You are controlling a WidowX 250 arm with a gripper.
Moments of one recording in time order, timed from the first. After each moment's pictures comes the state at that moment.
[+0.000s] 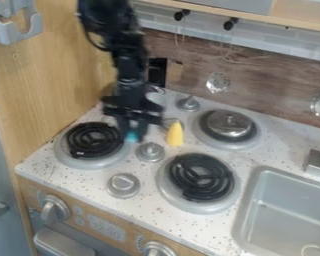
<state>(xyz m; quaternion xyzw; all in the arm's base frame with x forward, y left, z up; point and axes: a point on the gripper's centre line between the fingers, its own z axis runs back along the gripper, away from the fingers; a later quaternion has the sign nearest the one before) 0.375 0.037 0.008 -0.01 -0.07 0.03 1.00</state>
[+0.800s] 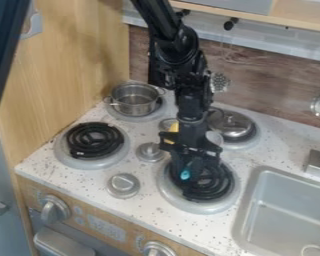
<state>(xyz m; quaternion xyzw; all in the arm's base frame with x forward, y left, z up) 0.379 -0.043 -0.038 -0.04 -0.03 -0.04 1.00</state>
